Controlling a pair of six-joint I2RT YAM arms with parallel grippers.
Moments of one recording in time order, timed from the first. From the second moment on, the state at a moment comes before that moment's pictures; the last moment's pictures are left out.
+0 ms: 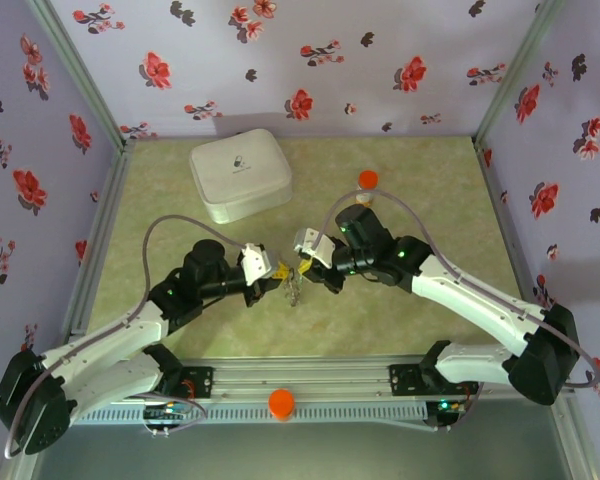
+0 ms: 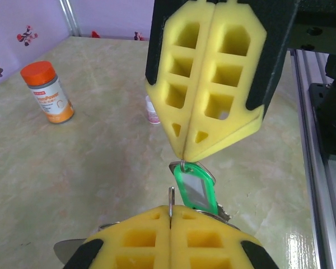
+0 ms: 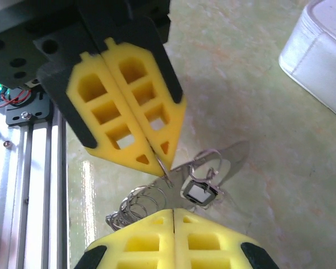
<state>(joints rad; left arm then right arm) -0.78 0.94 0.52 0.07 0.46 0.24 0.84 1.21 1.00 -0.53 -0.46 -0.37</state>
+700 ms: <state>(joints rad) -0.79 0.96 0.52 0.08 0.49 0.23 0.85 1.22 1.00 -0.50 -0.49 -0.38</state>
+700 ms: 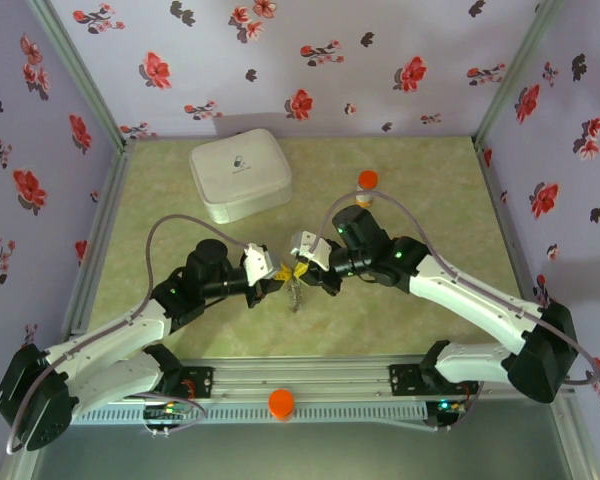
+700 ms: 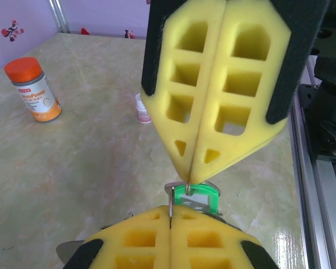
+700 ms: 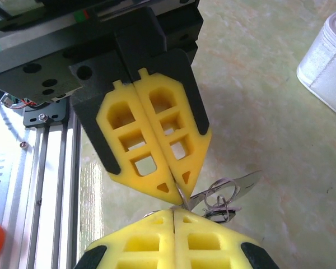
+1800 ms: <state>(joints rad) -0.83 0.95 0.52 0.08 0.41 0.46 0.87 1.23 1.00 -0.51 -0.37 -0.21</state>
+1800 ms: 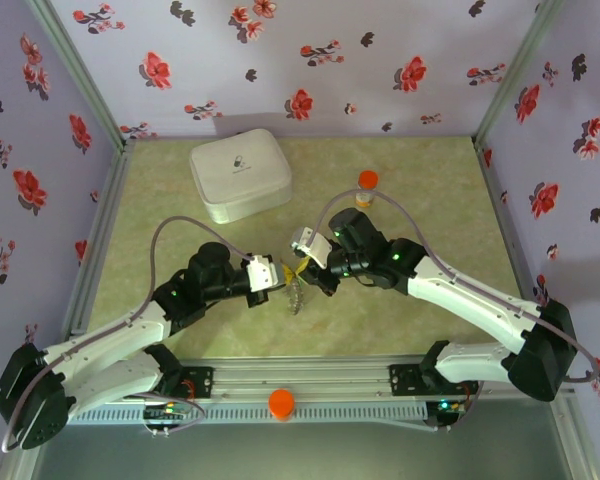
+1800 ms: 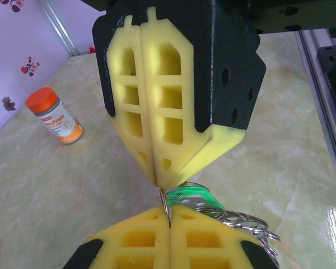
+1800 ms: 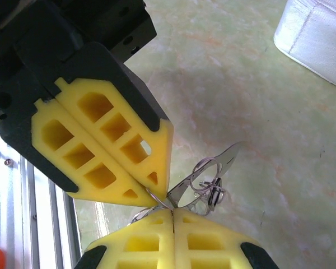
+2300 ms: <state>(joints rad) -0.84 0.92 0.52 0.07 0.38 0.51 0.87 1.22 1.00 -0.52 -0.36 -0.16</state>
